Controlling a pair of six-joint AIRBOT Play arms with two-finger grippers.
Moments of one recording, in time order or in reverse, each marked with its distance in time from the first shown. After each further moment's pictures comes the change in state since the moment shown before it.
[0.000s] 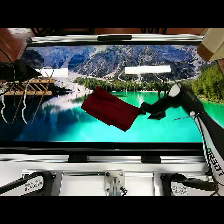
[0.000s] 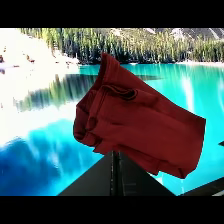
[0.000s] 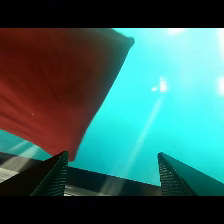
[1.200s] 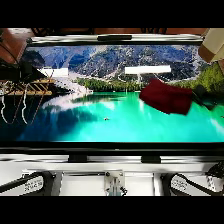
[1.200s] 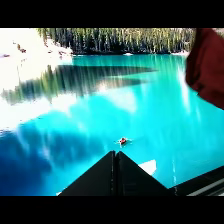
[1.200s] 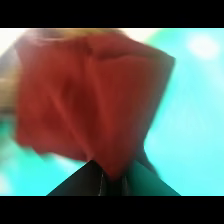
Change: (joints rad) left arm -0.042 -0.027 0.000 0.000 -0.012 -0.028; right arm -0.629 0.153 0.068 -0.018 -0.118 -0.087
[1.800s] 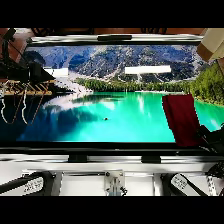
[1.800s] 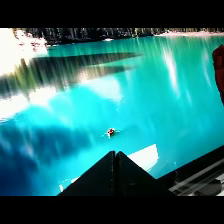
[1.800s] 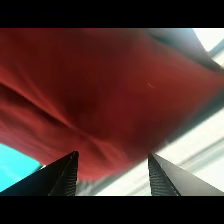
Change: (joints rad) left arm -0.085 0.000 0.000 0.024 -0.003 0.000; right arm -0.210 0.142 -0.324 -0.340 0.215 0.119
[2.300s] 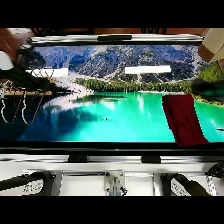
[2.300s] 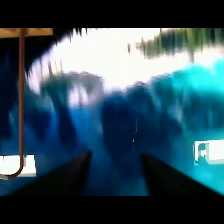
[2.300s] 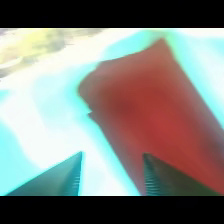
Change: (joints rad) left arm -0.212 -0.089 0.016 0.737 -0.049 -0.188; right arm 0.591 0.026 0.447 -0.086 -0.151 0.152
